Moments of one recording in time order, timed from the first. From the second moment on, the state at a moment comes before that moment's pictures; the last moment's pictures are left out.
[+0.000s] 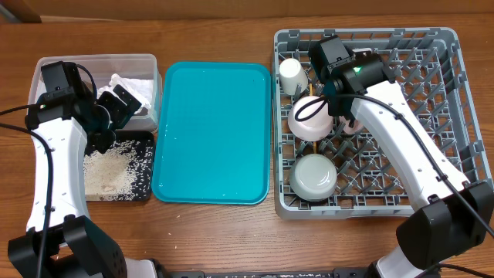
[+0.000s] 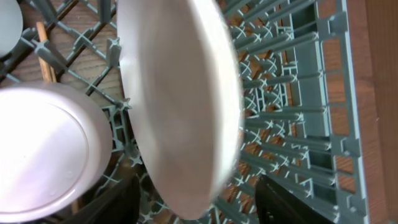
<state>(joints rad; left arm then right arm) 0.31 1.60 1.33 -0.92 0.26 -0.59 0.37 1.78 1.67 -1.29 0.58 0.42</state>
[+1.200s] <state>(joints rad) 0.31 1.60 1.33 -0.92 0.26 -0.59 0.41 1.78 1.81 -1.29 -0.07 0.41</state>
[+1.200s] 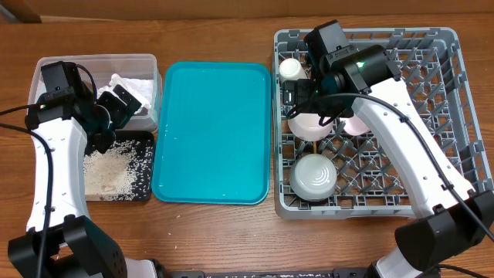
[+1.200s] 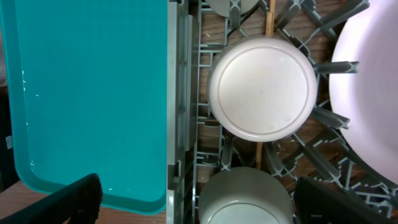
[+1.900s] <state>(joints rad) 0.31 1.60 1.33 -0.92 0.26 -0.59 0.41 1.75 1.81 -1.29 -0.08 0.41</state>
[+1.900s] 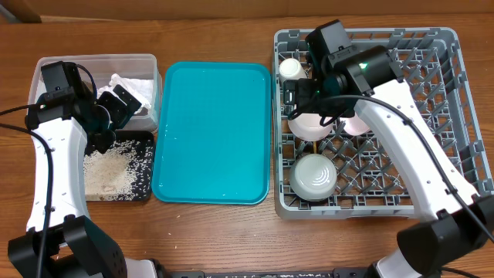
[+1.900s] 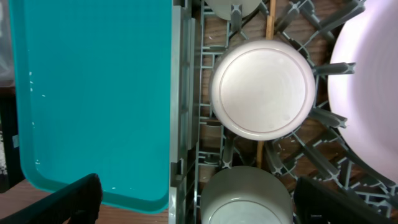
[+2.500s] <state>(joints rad) 0.31 1.60 1.33 -0.92 0.26 -0.59 0.41 1.29 1.73 -1.07 -0.02 0.41</state>
